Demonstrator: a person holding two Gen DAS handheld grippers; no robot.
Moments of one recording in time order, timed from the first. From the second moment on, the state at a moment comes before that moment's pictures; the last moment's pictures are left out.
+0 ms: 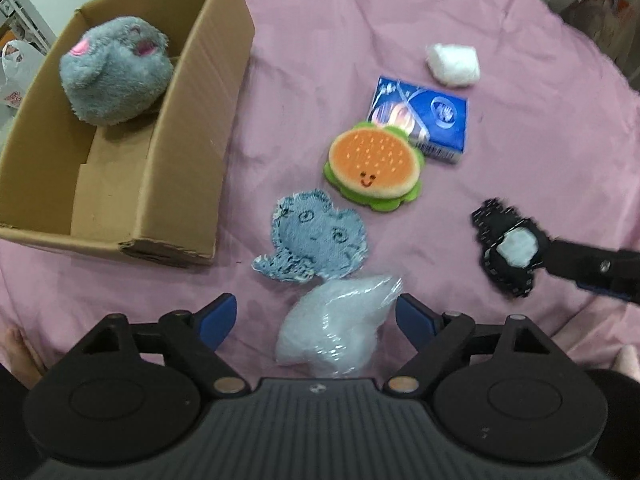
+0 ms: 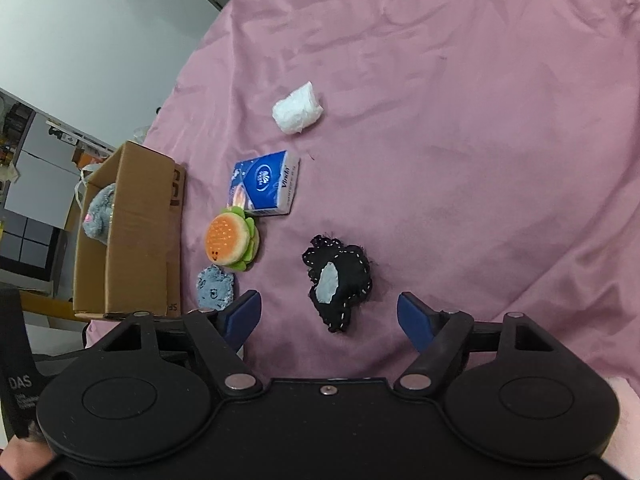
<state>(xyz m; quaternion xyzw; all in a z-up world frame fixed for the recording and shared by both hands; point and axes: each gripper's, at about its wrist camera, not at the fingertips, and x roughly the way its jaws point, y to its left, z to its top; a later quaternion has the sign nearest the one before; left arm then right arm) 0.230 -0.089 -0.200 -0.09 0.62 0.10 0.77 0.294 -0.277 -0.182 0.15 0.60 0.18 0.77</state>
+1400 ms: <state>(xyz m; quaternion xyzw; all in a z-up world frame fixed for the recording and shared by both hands) 0.197 -0.074 -0.128 -0.13 0.56 0.05 0.81 0.259 -0.261 -0.123 0.14 0.53 0.17 0.82</state>
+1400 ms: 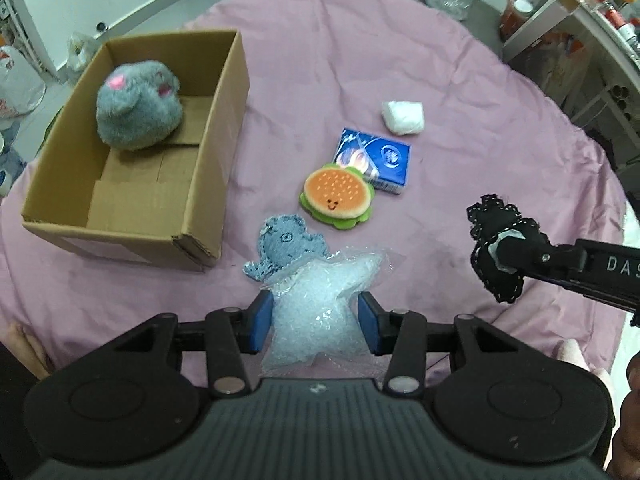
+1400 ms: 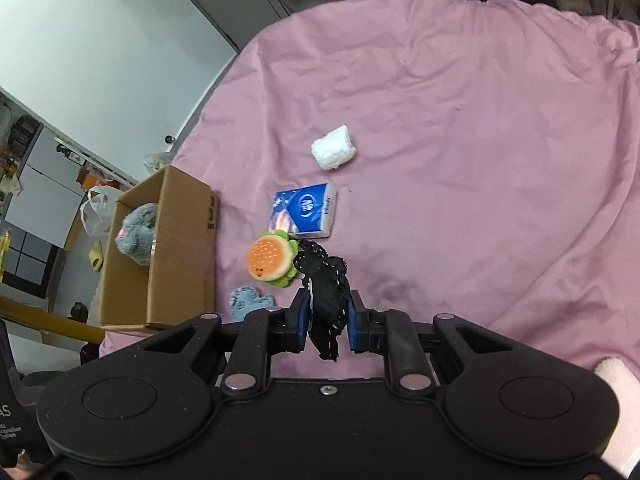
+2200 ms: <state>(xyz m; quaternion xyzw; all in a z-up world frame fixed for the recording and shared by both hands) 0.174 -0.019 -0.057 -0.14 0.49 0.04 0.86 0.222 -0.234 -0.056 0.13 0.47 0.16 0.86</state>
